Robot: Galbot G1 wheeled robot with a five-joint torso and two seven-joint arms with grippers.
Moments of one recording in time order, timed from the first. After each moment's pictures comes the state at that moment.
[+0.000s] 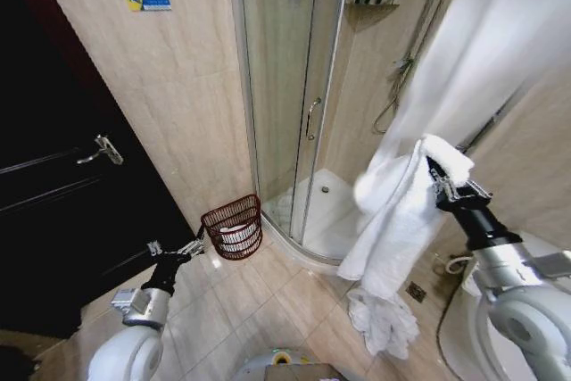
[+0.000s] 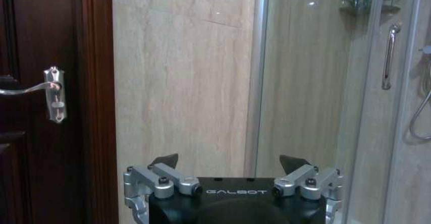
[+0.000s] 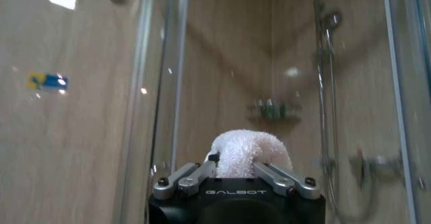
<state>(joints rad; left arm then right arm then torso) 1.73 -1.27 -0.70 -2.28 -0.37 0.05 -0.04 -1.71 1.02 1.18 2.50 0.81 -0.05 -0.01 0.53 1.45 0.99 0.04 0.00</state>
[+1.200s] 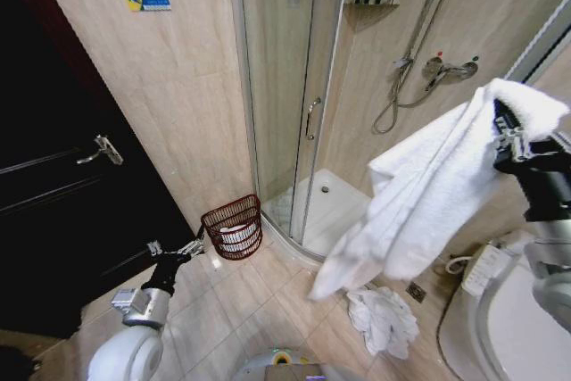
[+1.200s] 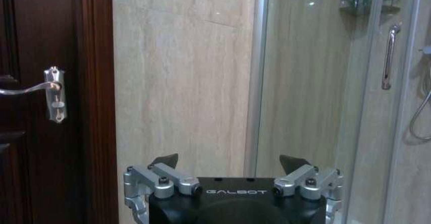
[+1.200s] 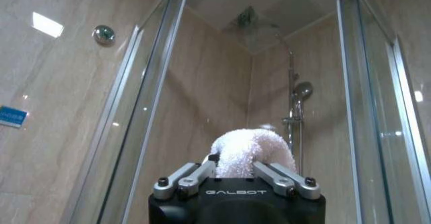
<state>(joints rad) 1.73 -1.27 -0.70 -2.28 -0.37 0.05 -0.04 -1.66 0.89 1.36 2.50 0.87 0.00 0.13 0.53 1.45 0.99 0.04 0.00</state>
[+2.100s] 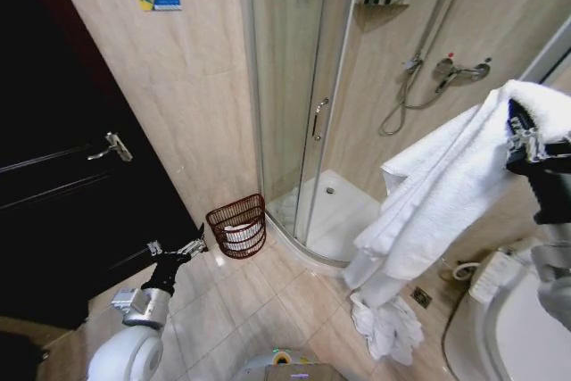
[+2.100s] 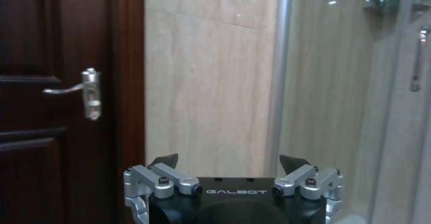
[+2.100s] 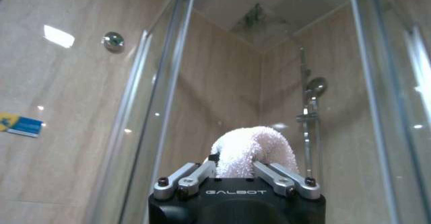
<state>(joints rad) 1.73 -1.27 -0.70 -2.28 -0.37 0.05 -0.04 -1.67 0.92 1.38 2.50 0.89 0.00 0.12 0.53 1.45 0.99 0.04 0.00</state>
